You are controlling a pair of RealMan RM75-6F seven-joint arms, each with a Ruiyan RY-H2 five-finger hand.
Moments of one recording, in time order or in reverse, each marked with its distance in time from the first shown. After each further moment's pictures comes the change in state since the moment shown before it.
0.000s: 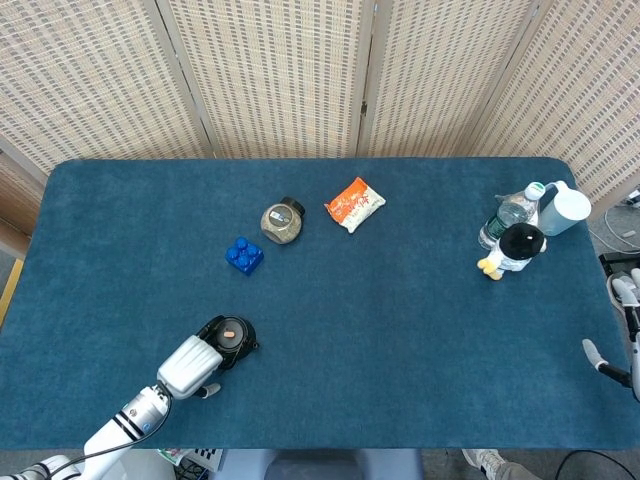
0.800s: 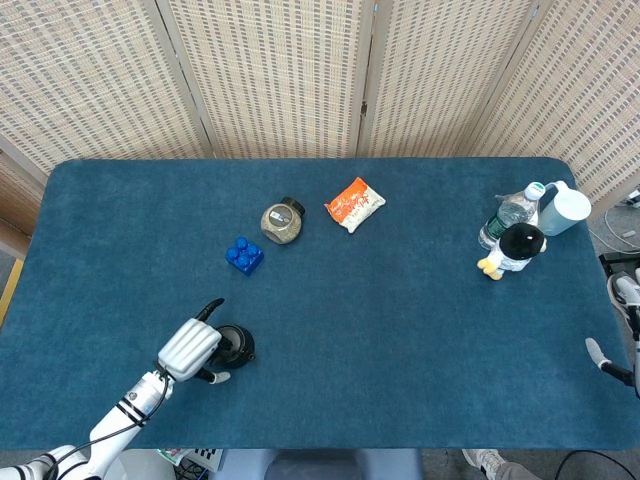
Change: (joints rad) left arm -0.021 0.015 -0.081 -0.062 -0.088 0.001 -0.169; right arm 0.001 -0.010 0.008 0.023 0.013 -0.010 0.011
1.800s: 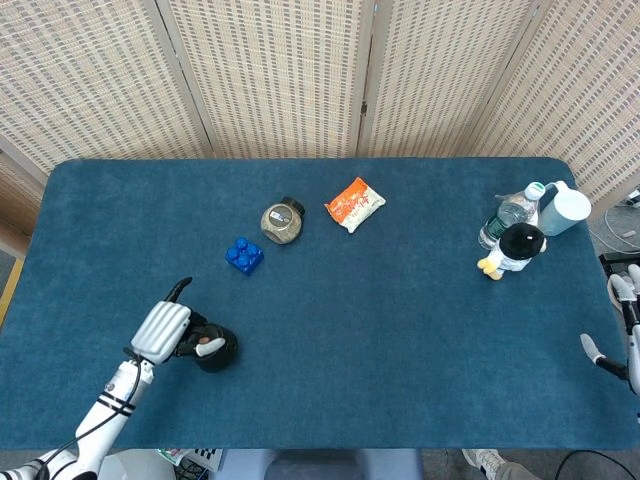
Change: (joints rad) left arm 0.051 0.036 -0.079 -0.053 -0.126 0.073 -0.063; right arm 0.021 -0.017 0.009 0.025 0.013 -0.030 0.006
